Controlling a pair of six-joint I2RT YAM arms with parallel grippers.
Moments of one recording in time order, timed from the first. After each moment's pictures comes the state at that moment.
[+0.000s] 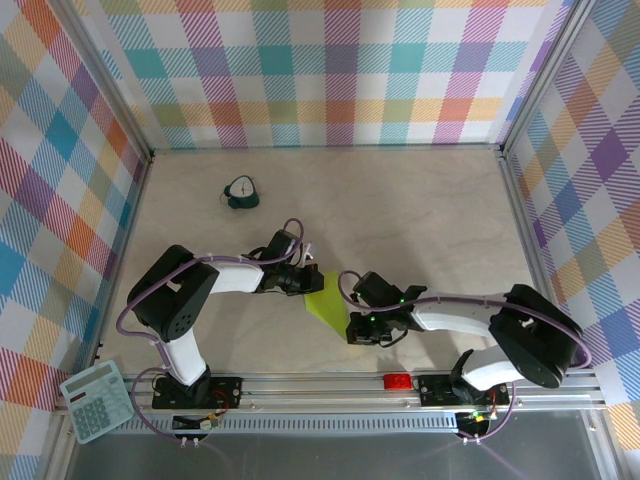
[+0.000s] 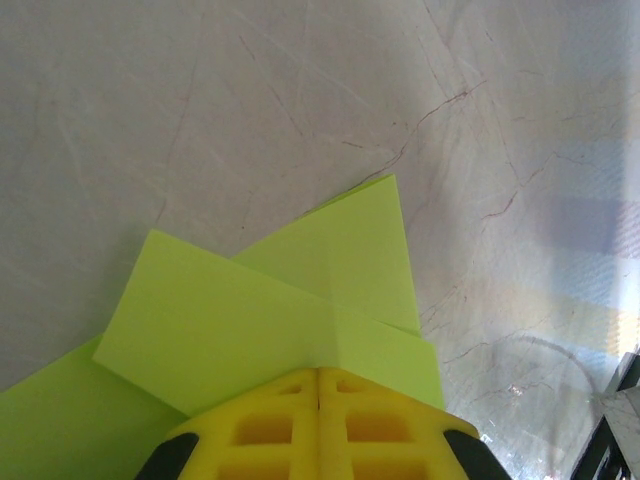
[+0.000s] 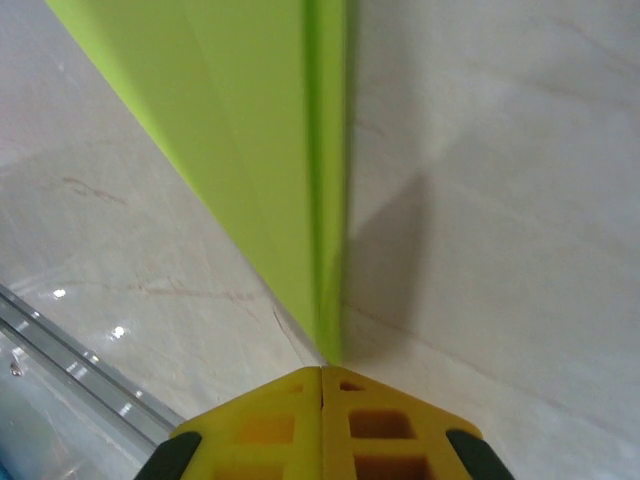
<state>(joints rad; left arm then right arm) -0.60 1.77 0.78 0.05 0.49 -0.67 0.92 1.39 0.56 -0.33 -0.40 0.81</state>
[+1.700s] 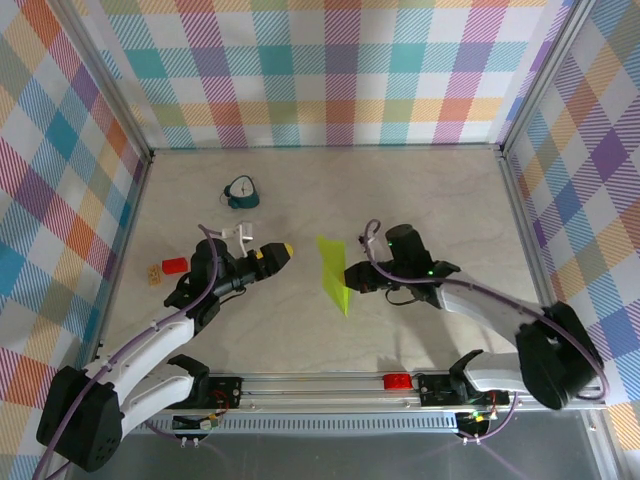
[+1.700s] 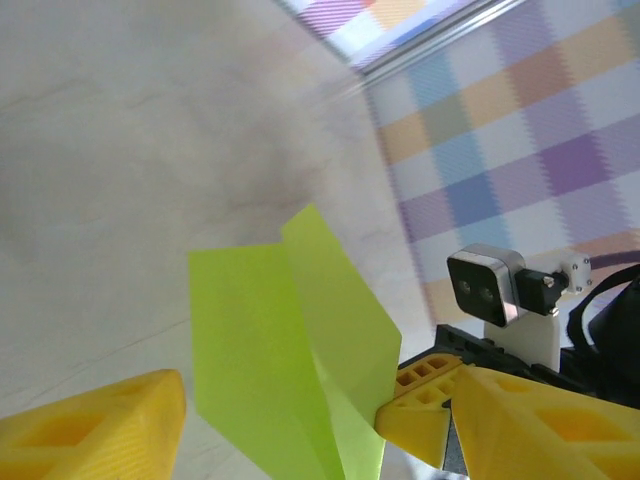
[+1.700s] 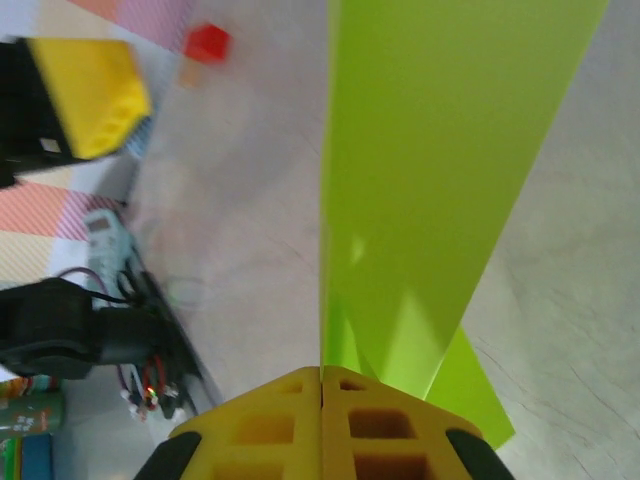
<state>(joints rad) -0.41 0.96 0.46 0.21 0.46 -0.89 0.61 1.24 0.65 -0.06 -0.62 0.51</state>
